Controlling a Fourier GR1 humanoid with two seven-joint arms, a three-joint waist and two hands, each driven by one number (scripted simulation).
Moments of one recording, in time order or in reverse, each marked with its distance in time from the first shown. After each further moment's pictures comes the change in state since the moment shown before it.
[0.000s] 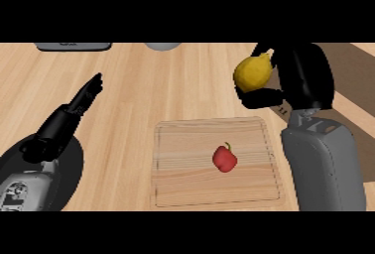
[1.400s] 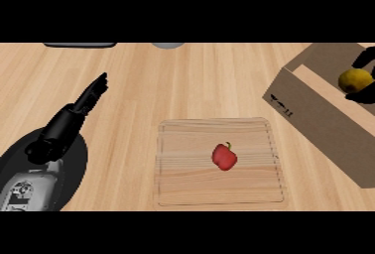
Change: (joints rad) left arm -0.008 -0.025 -0.004 -0.009 -0.024 -0.018 -0.006; right arm -0.171 -0.572 -0.310 0.876 -0.118 0.227 -0.314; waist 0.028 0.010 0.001
